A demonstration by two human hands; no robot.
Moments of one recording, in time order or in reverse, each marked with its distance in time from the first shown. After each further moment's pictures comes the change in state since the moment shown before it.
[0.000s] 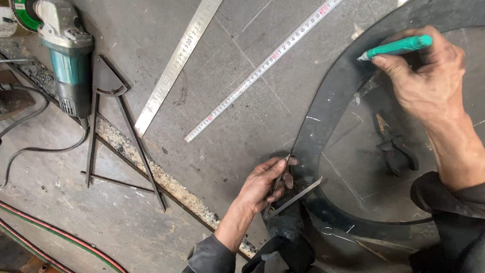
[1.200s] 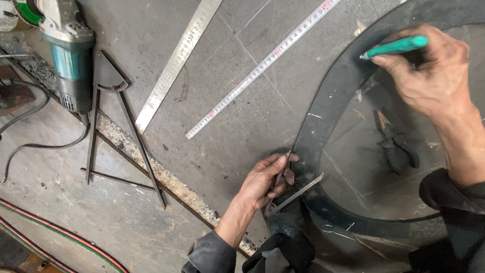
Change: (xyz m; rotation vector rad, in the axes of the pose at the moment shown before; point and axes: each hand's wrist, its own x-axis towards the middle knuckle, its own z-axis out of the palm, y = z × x) left_hand 0.003 -0.005 -0.005 -0.027 -0.044 0.027; right_hand 0.003 -0.003 -0.010 -0.245 -0.053 -0.193
